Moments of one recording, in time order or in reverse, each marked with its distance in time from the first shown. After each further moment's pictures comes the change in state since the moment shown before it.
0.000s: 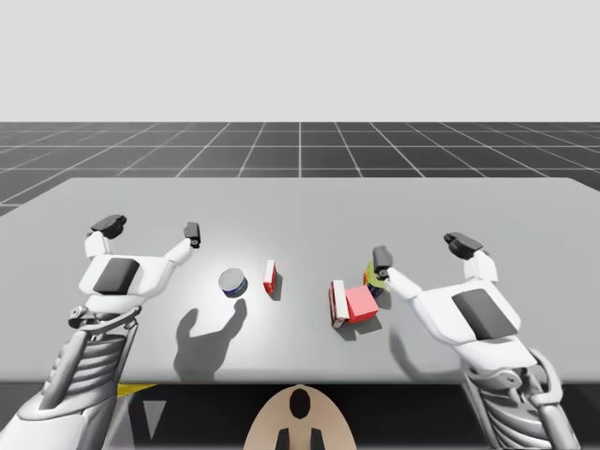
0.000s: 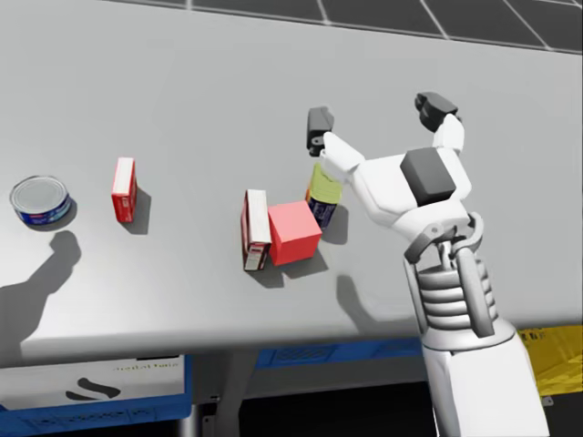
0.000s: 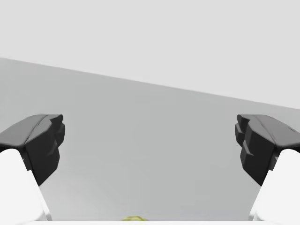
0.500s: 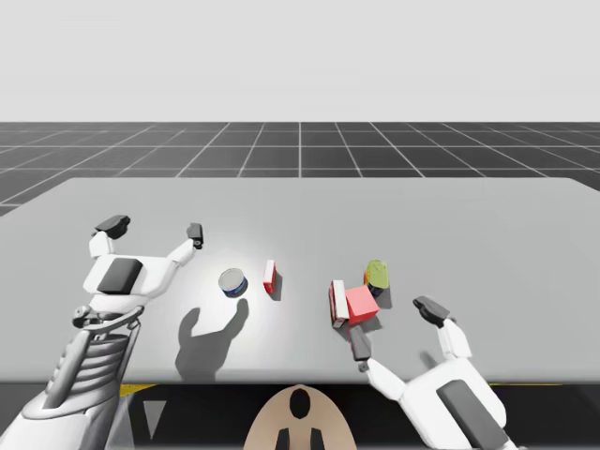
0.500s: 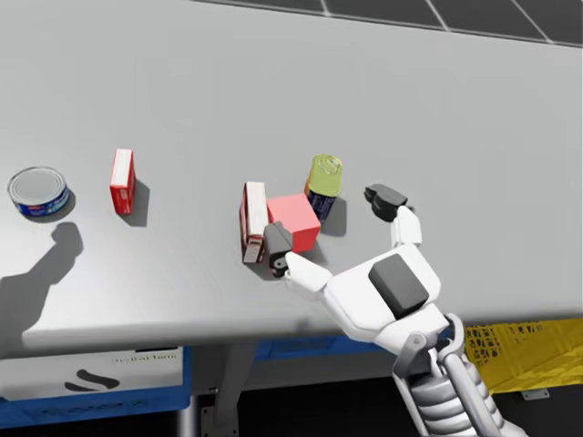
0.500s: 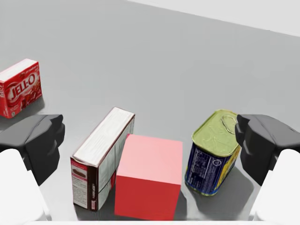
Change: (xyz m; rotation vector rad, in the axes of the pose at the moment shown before) left arm 0.000 -0.003 0.000 -0.011 0.006 0.003; right arm -0.042 0.036 0.081 0.212 0.113 -0.040
